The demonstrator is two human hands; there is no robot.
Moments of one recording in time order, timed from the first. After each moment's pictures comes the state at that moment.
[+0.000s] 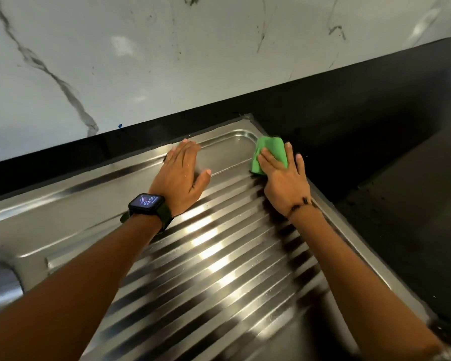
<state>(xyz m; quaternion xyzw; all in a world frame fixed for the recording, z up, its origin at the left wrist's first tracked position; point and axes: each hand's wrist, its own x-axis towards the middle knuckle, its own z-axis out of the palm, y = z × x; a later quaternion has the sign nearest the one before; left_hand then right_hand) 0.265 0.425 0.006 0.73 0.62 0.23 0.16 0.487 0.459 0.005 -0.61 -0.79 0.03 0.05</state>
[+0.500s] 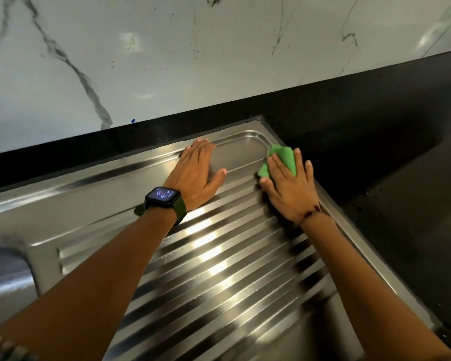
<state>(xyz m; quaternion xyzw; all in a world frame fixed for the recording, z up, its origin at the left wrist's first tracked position) 0.265 0.433 -0.002 0.74 0.61 0.23 0.18 0.490 0.454 -0.003 -0.61 -0.79 0.05 0.02</state>
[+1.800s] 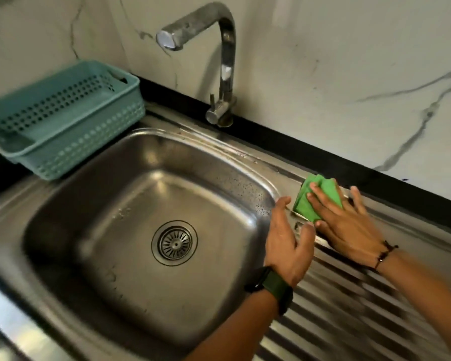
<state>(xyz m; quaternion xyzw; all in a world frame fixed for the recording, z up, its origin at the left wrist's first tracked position) 0.193 0.245 0.008 0.15 0.74 0.63 0.20 0.221 0.412 0.003 -0.04 -1.00 -0.04 -0.06</state>
